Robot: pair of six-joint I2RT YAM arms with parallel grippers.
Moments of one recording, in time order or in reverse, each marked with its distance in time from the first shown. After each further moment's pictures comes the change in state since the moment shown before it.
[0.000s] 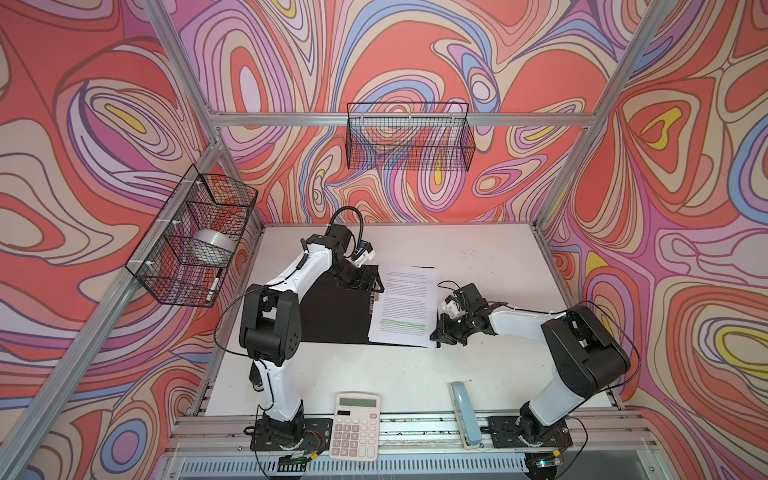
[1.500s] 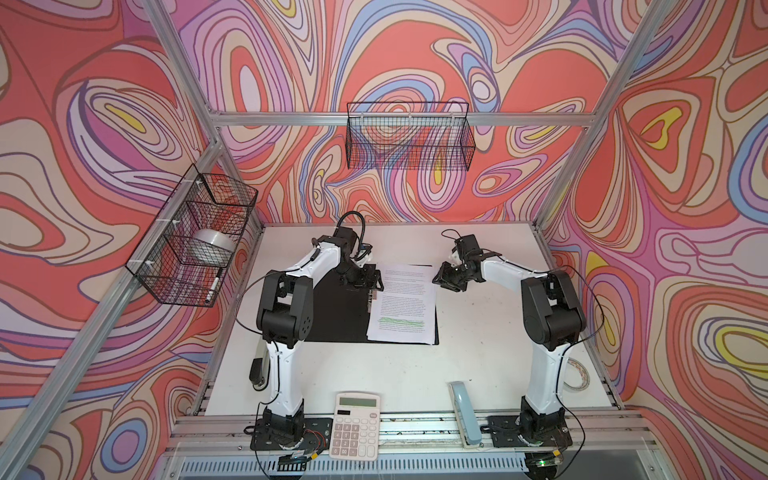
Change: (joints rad) left arm 0.000 0.196 0.091 0.068 -0.116 -0.117; right arm -0.196 0.376 0.645 -0.198 0.174 -0.103
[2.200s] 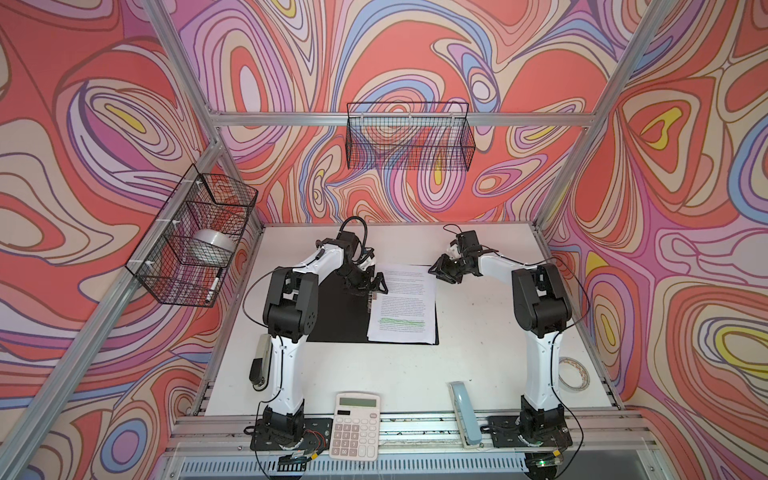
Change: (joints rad) left arm 0.000 0.069 0.019 0.004 0.118 0.006; right arm -0.035 0.151 0.132 0.101 -0.122 0.021
